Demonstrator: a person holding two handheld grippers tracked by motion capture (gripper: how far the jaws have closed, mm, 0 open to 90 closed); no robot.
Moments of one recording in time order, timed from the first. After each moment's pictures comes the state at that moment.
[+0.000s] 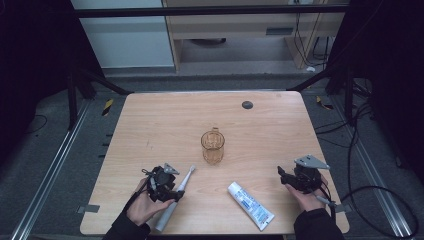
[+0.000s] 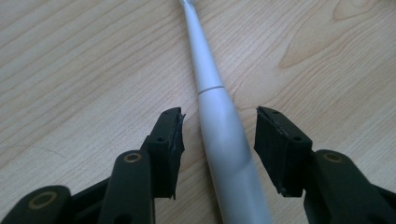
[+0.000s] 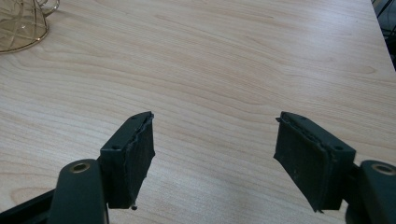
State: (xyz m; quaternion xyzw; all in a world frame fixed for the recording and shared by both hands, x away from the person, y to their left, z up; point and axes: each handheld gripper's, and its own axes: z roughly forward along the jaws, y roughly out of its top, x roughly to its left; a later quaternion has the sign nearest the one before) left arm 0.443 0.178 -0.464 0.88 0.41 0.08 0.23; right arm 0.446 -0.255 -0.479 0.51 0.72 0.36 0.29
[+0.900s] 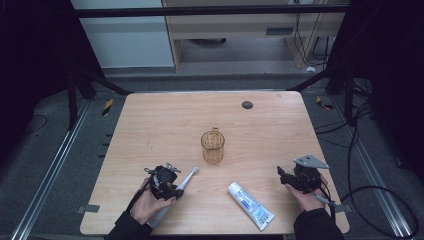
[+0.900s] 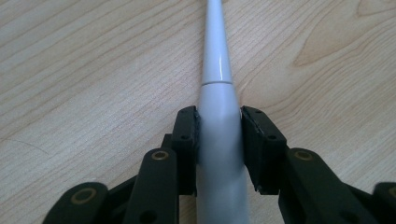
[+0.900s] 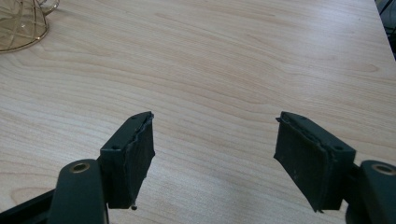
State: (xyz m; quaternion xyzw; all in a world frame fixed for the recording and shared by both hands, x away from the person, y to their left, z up) left arm 0.451 0.174 -0.471 0.87 0.44 0.06 0.21; right arm 0.447 -0.255 -0.479 0.51 0.72 0.36 0.29
